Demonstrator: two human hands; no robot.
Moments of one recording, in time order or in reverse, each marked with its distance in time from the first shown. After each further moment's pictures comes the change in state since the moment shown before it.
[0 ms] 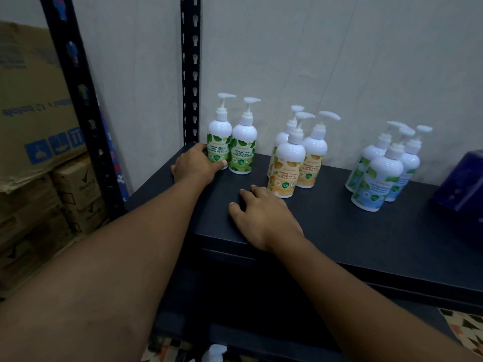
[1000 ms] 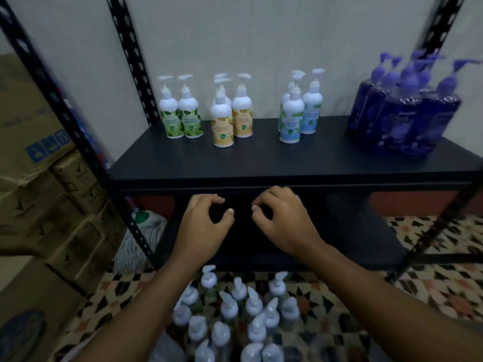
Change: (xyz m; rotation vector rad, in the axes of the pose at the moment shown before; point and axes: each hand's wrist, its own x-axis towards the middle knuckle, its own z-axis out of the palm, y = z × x) left_hand -0.334 0.038 -0.034 -0.162 -0.210 0.295; right_hand -0.224 0.101 0.012 0.308 0.425 -0.078
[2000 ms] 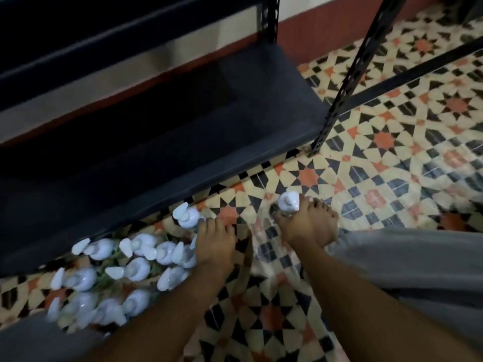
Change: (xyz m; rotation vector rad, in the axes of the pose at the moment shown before) left_hand -0.139 -0.083 0.368 1.099 -1.002 0.468; right_hand -0.256 0.279 0.068 -0.465 -0.443 1.363
